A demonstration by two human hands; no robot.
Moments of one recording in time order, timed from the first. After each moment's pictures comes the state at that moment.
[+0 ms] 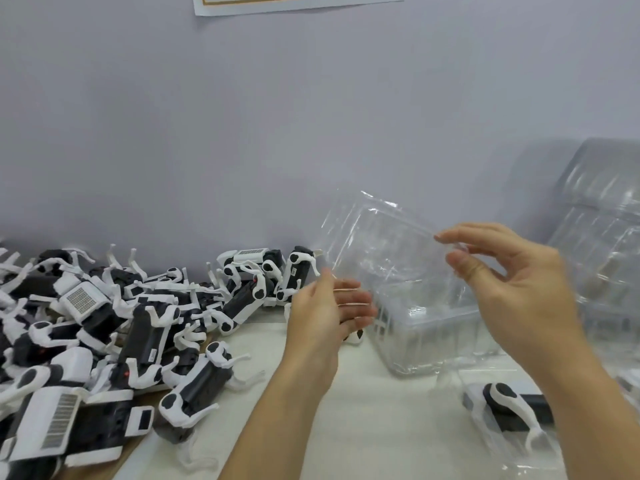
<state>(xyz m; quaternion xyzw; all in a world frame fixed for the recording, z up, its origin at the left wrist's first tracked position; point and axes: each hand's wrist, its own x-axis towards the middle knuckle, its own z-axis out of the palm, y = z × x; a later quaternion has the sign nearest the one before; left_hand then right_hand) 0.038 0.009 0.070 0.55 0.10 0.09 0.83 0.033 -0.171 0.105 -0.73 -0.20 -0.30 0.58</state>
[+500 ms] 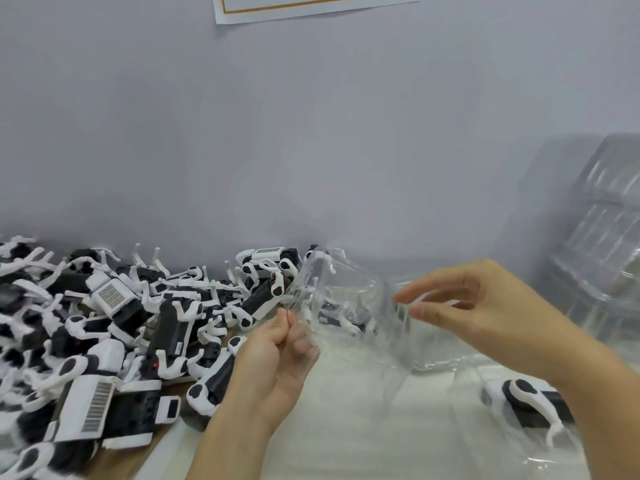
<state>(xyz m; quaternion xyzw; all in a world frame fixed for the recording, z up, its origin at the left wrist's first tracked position) -0.010 0.074 0.052 0.35 0.16 0.05 0.92 0.016 -0.156 0.117 -0.86 -0.26 -0.04 0.44</state>
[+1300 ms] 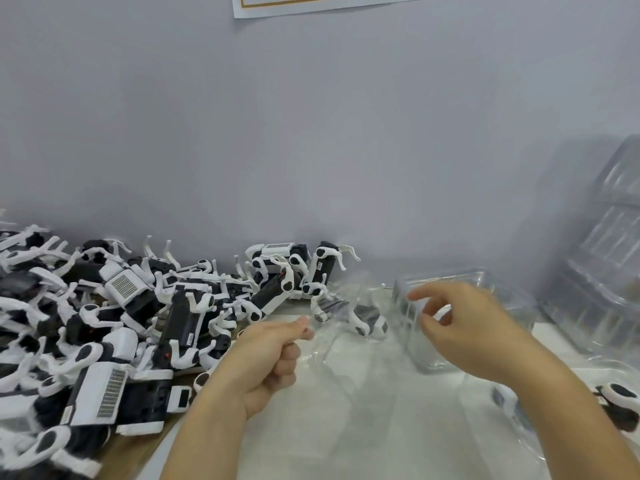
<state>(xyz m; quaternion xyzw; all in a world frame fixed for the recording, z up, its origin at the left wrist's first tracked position) -0.007 0.109 0.045 0.64 0.19 -0.02 0.75 0.044 -0.140 0.069 -0.93 -0.15 -0.06 0.33</state>
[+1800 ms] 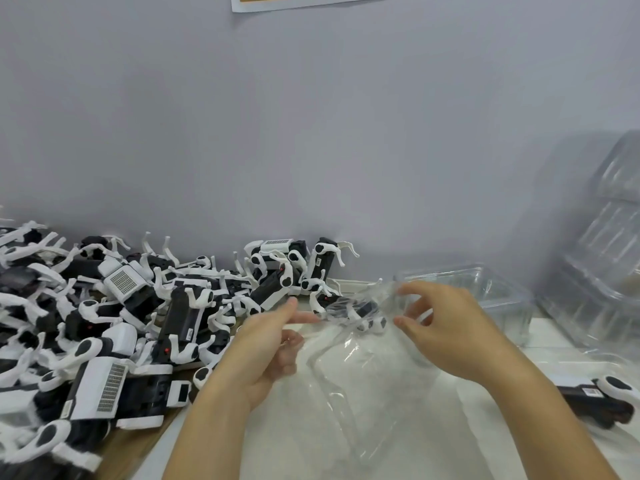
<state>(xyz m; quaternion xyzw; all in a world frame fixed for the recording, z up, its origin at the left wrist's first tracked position) -0.002 0.108 0.043 0.64 0.20 0.01 0.74 0.042 -0.123 0.059 -0.93 -0.14 -0.07 0.33</state>
